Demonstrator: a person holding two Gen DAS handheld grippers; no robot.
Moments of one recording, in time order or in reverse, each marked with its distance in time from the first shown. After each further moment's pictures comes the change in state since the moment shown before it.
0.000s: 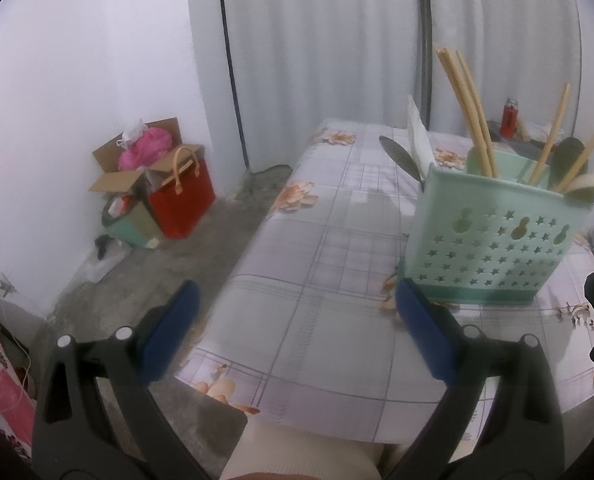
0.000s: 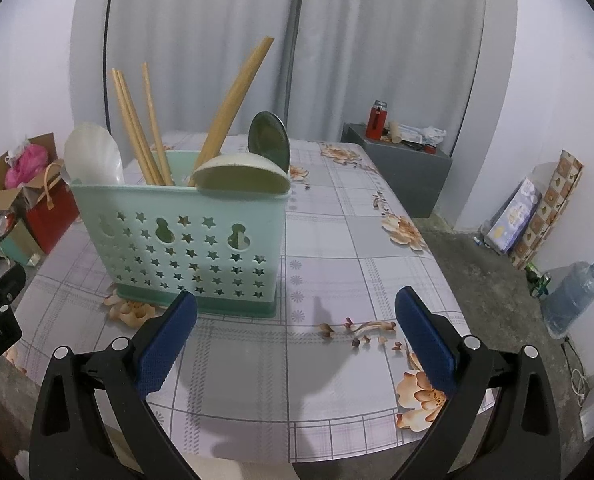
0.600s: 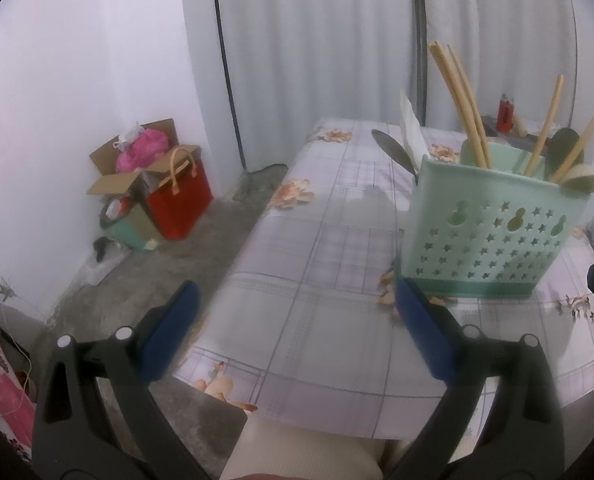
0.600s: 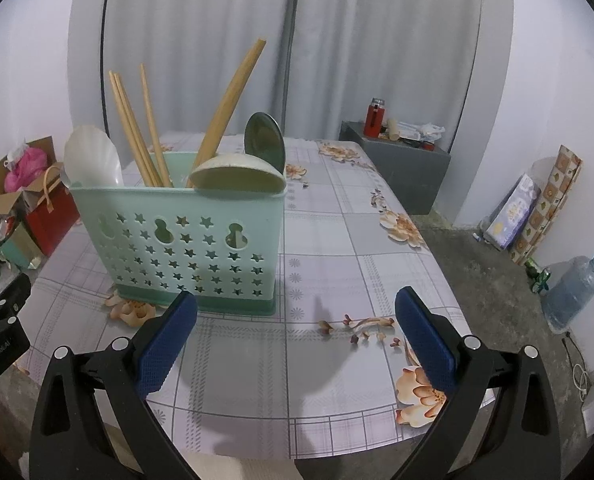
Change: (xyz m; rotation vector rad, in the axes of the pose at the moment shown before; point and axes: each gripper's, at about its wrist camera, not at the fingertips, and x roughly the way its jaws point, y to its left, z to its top) left arm -0.001 -0.003 -0.002 0.016 0.004 -0.008; right arm -0.003 -0.002 -0.001 0.013 0.006 -0.001
